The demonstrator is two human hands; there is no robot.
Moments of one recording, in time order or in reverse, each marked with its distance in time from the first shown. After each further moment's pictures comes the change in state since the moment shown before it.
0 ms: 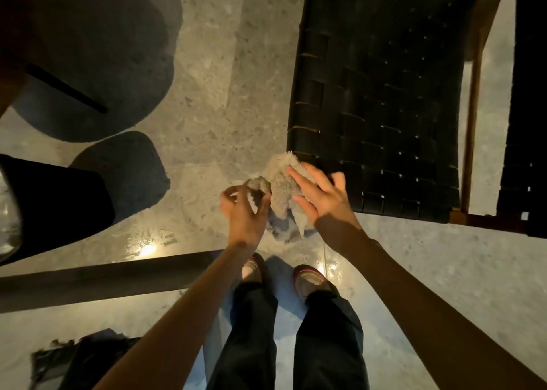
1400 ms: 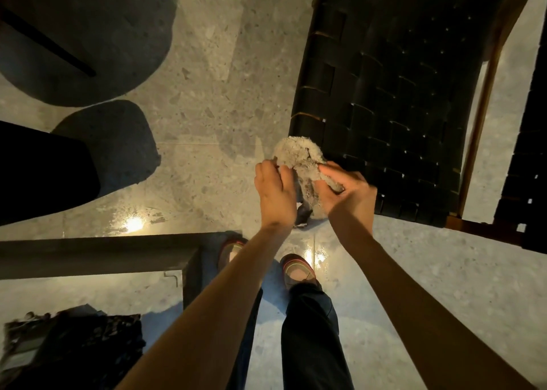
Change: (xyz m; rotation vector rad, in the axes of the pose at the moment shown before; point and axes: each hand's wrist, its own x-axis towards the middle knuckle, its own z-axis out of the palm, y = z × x) left_hand 0.003 0.041 0.053 -0.402 0.170 0.049; right_hand -0.002 0.015 -0.004 0.377 0.236 0.385
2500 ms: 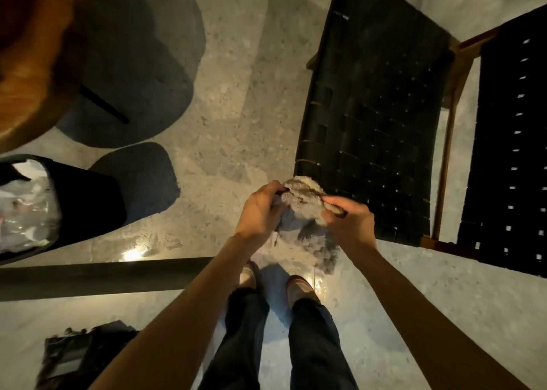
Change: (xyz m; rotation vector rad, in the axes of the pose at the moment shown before) left_hand 0.017 0.075 -0.097 0.362 -0.423 0.280; right_hand -0.003 -0.086 -0.052 0.017 -0.177 0.238
